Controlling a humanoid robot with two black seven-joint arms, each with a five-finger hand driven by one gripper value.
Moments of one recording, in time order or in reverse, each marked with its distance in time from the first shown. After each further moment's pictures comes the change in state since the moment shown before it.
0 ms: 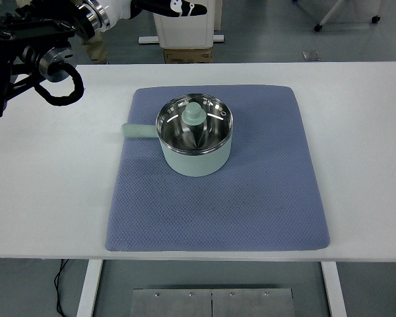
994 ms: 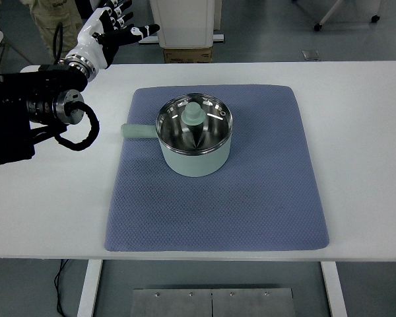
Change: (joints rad) left arm 0.237 -0.015 -0.064 0.024 -0.436 0.167 0.024; right arm 0.000 0.000 0.000 0.000 0.000 0.000 0.000
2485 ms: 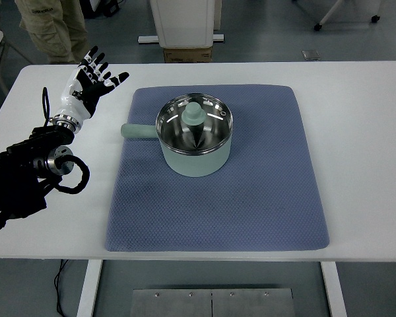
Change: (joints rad) left arm 0.437 -0.112 -0.395 0.442 0.273 -0.265 -0.029; right arm 0.000 0.000 0.000 0.000 0.000 0.000 0.000
